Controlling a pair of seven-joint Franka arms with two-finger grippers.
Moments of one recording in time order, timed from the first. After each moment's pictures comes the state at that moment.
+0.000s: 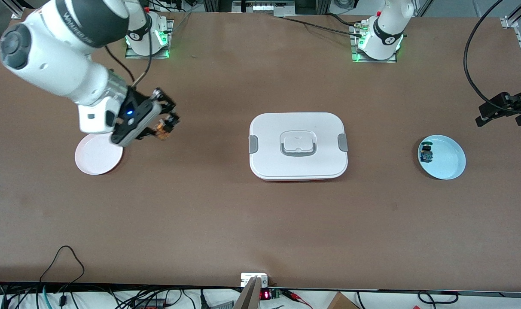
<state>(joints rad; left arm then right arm) 0.15 0.07 -0.09 -1.49 0.00 1.63 0.01 0.03 0.16 0.37 -1.66 0.34 1.89 -0.50</state>
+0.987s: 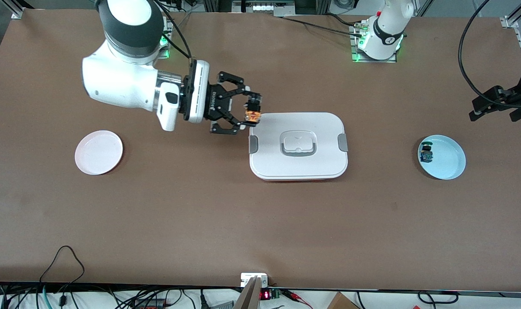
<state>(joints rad) 0.14 0.07 -0.13 -1.46 0.00 1.58 0.01 0.23 0.29 0.37 -1.67 1.29 2.25 -1.44</state>
